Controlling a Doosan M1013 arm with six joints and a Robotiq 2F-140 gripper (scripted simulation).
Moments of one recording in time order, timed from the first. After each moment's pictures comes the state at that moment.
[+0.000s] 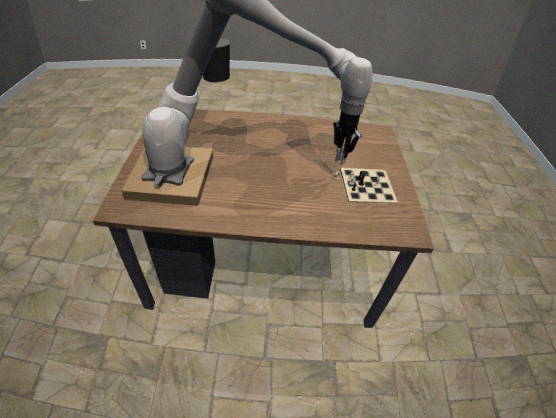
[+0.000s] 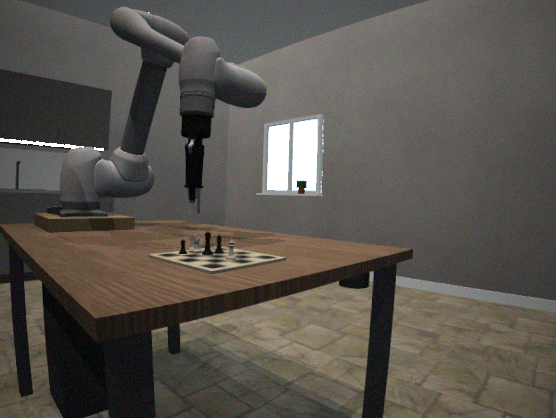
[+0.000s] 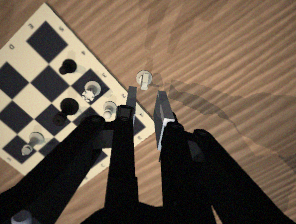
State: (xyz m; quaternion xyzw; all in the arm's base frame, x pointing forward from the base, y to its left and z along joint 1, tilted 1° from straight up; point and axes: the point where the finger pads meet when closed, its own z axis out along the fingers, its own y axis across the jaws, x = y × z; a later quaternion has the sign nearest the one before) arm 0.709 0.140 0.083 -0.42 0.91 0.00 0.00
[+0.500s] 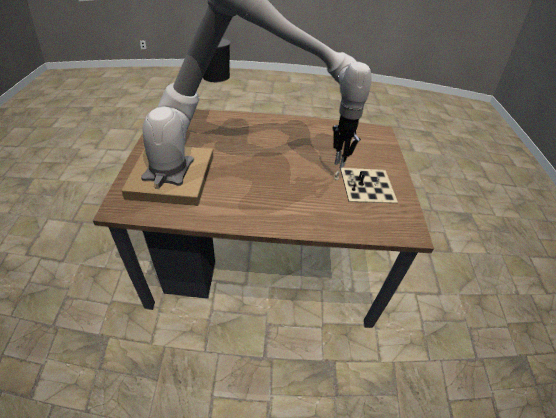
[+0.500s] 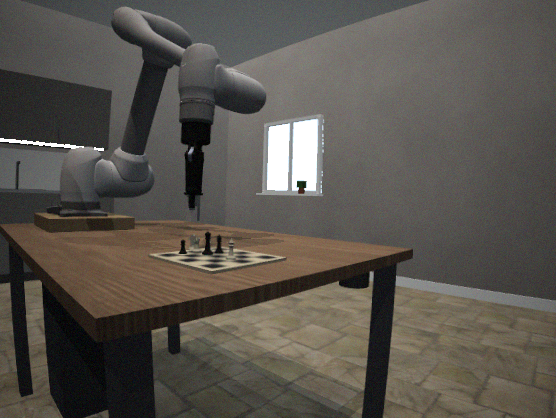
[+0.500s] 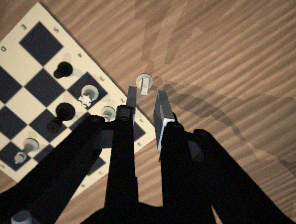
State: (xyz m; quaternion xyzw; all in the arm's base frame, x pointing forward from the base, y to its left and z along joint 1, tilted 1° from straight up) arm 0.709 0.140 0.065 -0.42 0.91 0.00 0.00
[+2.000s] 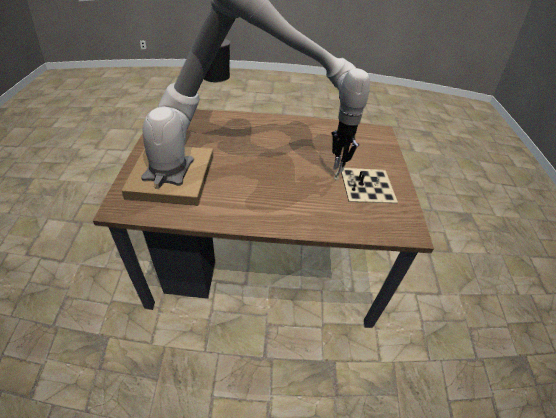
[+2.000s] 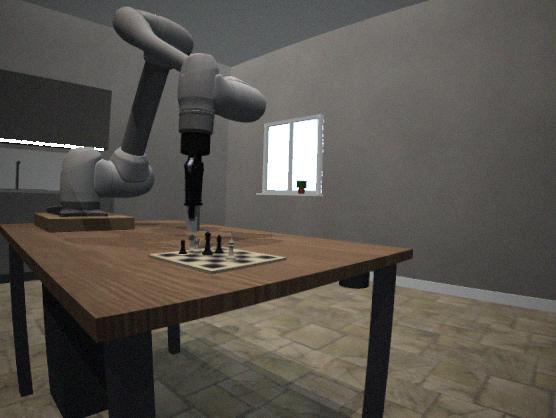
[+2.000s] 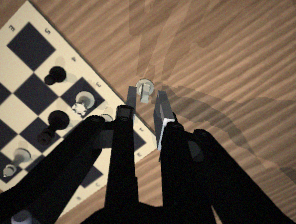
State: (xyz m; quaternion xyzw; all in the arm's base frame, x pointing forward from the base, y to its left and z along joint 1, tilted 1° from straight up) arm 0.710 0.140 0.038 -0.42 0.91 0.00 0.00
